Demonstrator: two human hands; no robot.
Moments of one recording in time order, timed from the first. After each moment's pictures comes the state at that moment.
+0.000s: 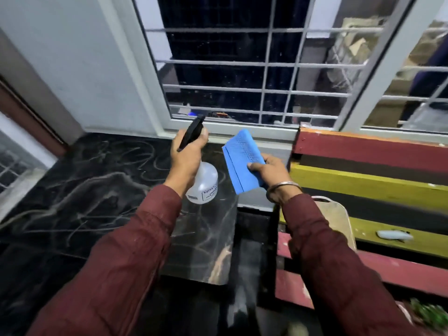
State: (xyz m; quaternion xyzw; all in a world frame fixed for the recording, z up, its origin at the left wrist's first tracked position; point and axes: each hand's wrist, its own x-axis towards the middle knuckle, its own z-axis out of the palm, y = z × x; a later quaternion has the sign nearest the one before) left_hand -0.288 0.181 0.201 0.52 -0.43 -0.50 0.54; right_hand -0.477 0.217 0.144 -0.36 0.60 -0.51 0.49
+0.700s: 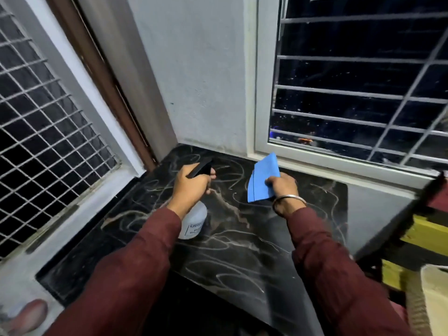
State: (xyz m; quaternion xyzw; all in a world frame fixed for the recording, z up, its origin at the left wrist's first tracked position) left_hand 0.026 0.102 0.198 0.65 -0.47 -0.39 0.45; right_hand -0.191 0.068 0.142 -0.29 0.61 -0.51 0.53
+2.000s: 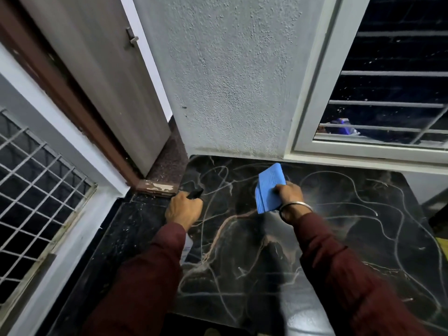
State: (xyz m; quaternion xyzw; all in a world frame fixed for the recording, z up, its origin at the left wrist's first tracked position) left_hand 0.306 -0.113 0.109 0.77 -0.53 -0.31 0.14; right_hand 0.054 -0.088 0.090 -0.16 0.71 -0.51 0.46
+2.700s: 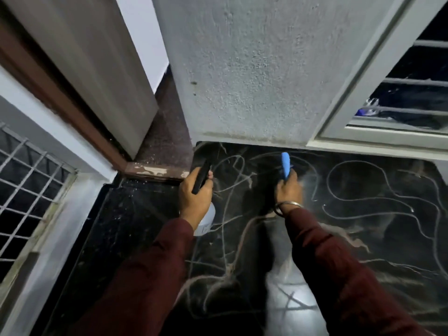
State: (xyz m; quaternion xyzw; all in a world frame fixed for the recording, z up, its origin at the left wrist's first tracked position) left_hand 0.360 -0.215 0.036 0.60 -0.55 -0.43 0.38; right_hand 0.125 -0.178 0.006 -0.33 0.85 -0.32 0.24
